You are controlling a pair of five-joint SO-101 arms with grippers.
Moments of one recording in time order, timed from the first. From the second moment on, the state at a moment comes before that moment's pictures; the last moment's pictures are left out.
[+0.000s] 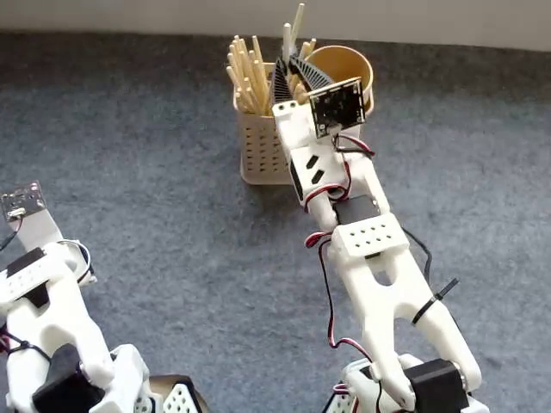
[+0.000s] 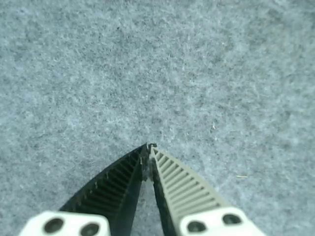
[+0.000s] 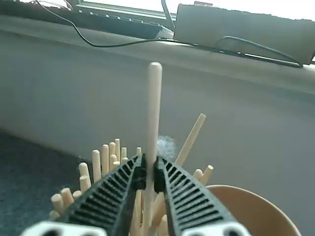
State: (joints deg) left arm -42.9 -24.1 60.1 43.4 -3.2; right arm -22.0 -21.2 37.7 -13.7 9.9
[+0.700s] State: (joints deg) left arm -41.8 -24.1 60.1 43.4 -3.3; right arm -24.1 -47.6 45.3 10.0 9.7
